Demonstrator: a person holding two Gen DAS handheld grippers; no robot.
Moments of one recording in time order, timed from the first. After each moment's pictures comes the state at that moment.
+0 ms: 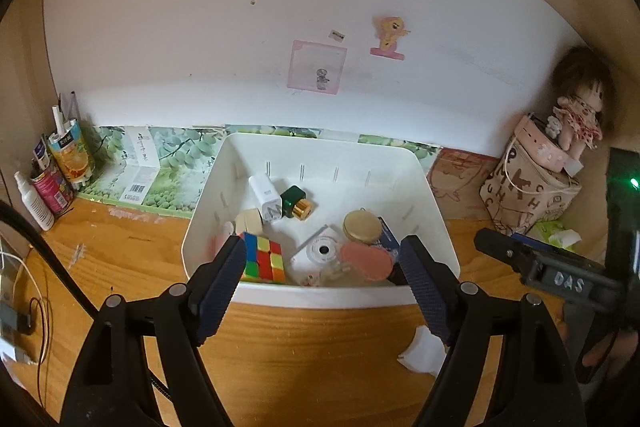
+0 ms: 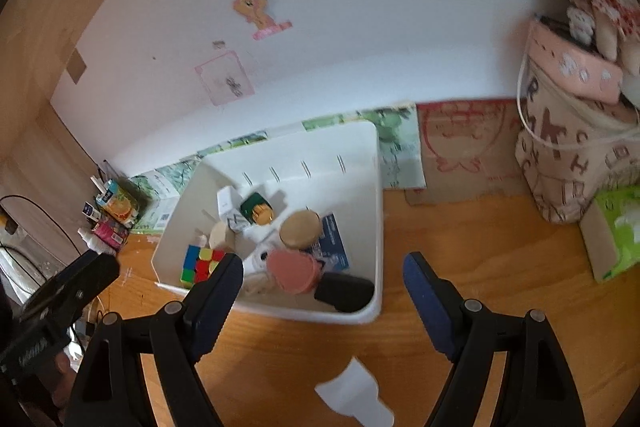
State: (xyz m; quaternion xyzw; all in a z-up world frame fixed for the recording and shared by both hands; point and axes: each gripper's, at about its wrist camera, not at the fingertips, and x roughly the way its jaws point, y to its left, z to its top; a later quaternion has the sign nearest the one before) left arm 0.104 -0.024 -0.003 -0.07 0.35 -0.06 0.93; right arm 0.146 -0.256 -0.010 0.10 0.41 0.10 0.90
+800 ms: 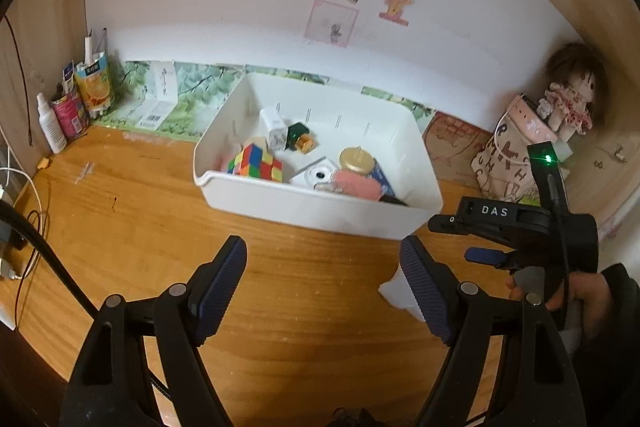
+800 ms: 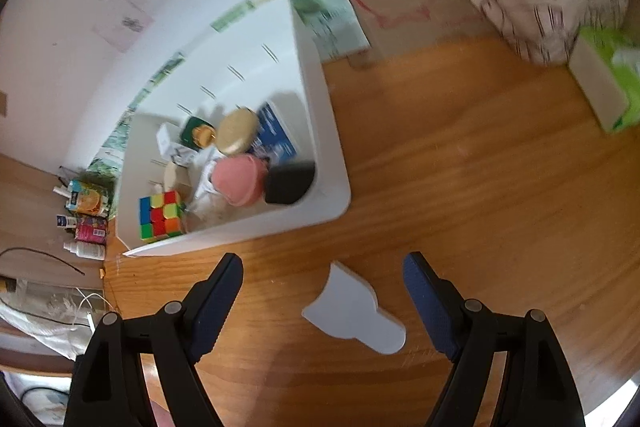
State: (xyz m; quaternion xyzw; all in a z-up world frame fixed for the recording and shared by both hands) left arm 0.032 -0.027 -0.030 -0.12 0.39 -0.04 0.91; right arm 0.146 -0.277 -0.081 0.20 0.57 0.02 0.80
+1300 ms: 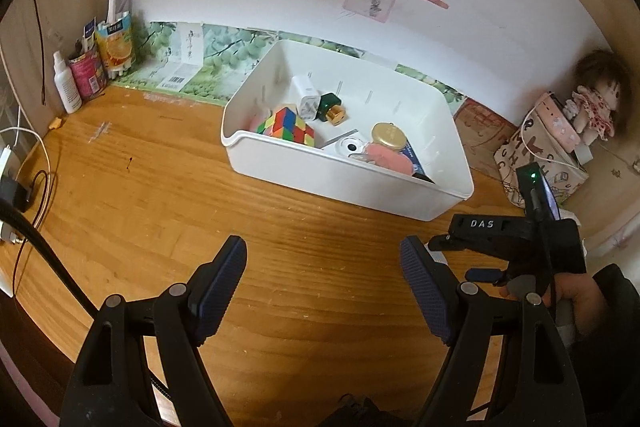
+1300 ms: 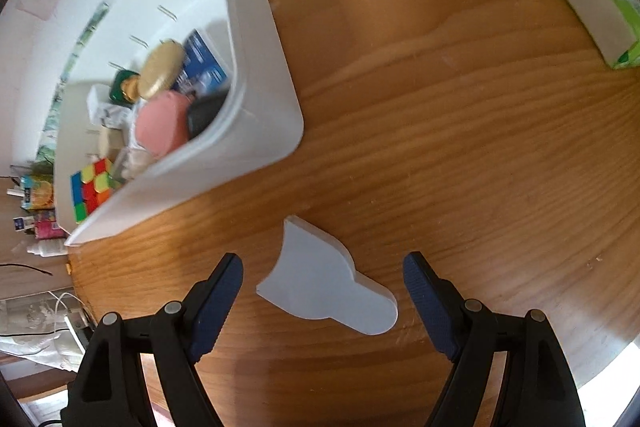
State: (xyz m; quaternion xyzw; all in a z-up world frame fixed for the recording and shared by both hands) left arm 0.029 -0.007 -0.053 -0.15 0.42 -0.01 0.89; right arm 0.152 -0.270 -0.138 0.19 0.66 -0.04 0.73
